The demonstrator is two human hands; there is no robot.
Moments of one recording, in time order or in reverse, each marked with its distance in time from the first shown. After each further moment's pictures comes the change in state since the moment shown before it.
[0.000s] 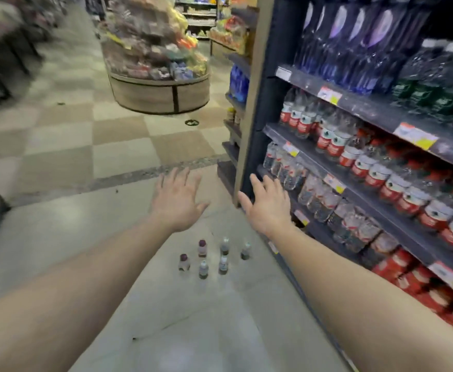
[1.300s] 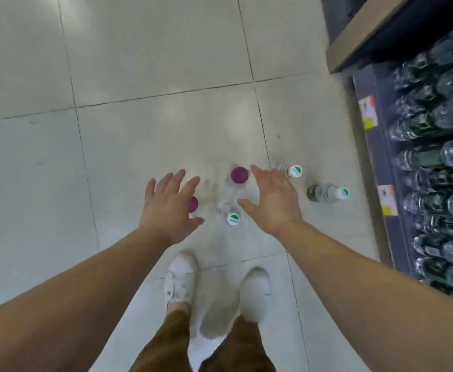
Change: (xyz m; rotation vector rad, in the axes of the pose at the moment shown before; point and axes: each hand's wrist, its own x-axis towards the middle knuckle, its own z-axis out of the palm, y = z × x) left_hand 0.230 -0.178 0.648 -0.135 -0.691 -0.240; right_hand 0.342 0.127 0.639 -0.065 -0.694 -0.057
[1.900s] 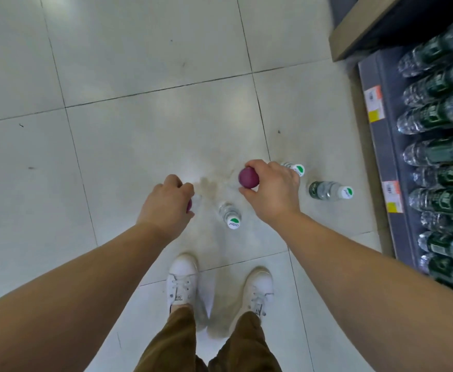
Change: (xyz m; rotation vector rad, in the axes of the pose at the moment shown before) left_hand 0.029 -0.004 -0.007 -0.106 -0.009 0.026; right_hand 0.030 -0.005 -0.005 0.068 0.203 -0.009
